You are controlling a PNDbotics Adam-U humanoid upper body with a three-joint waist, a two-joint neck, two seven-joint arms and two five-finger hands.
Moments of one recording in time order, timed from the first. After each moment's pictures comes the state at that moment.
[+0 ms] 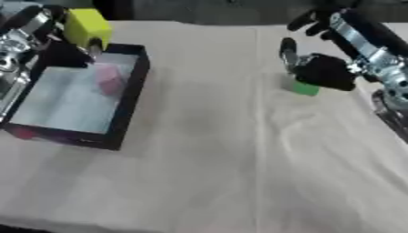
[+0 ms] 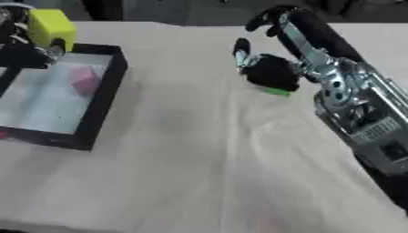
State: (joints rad) left arm -0.62 0.74 -0.13 -1.71 -0.20 0.74 -0.09; right arm -0.85 -0.59 0.49 -1.91 0.40 0.68 0.15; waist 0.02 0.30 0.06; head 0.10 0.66
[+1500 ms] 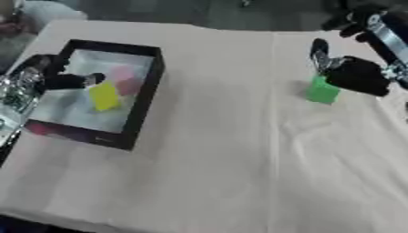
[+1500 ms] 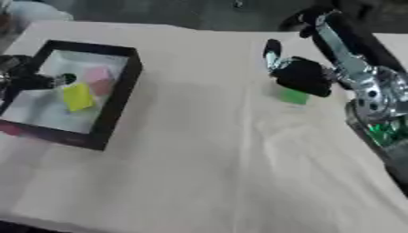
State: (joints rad) left arm -0.61 0.73 -0.10 -1.37 -0.34 0.70 -0.18; right arm -0.83 -0.60 0.47 -1.92 0.41 0.69 0.12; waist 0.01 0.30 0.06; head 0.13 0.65
